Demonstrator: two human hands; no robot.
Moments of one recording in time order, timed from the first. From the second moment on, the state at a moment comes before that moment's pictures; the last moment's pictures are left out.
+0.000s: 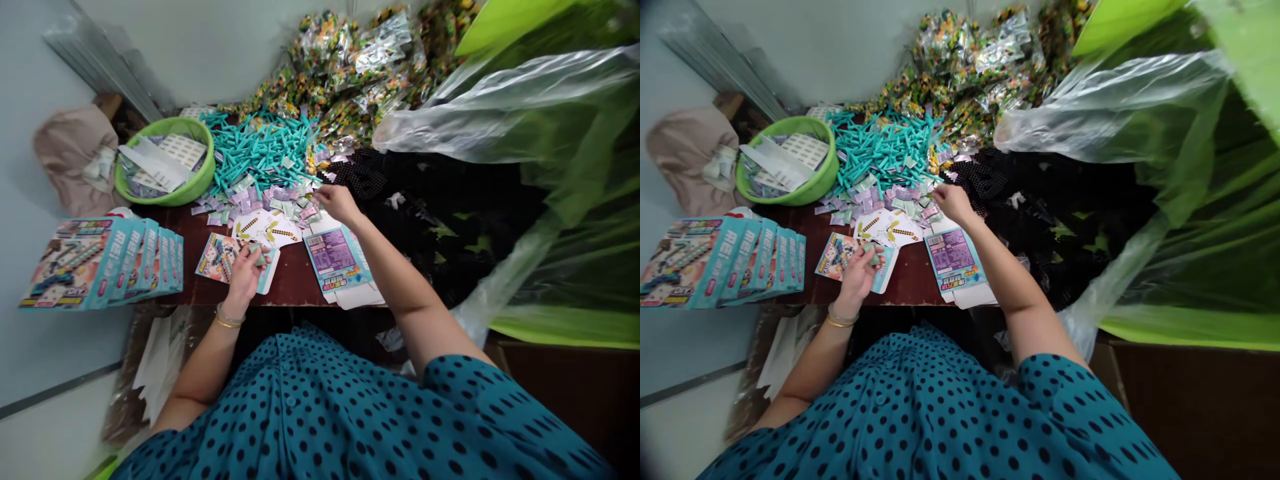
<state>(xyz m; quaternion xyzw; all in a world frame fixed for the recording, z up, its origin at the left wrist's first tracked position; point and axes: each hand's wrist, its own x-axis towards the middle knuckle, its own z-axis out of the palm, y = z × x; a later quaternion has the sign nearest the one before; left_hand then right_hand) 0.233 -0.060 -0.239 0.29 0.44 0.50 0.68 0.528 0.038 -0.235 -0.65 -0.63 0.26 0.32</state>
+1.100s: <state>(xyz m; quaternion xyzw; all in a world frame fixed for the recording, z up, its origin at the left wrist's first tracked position) 0.147 -0.133 -0.215 0.59 0.57 0.51 0.27 0.441 -0.019 -0.313 -0.50 -0.83 0.18 0.18</state>
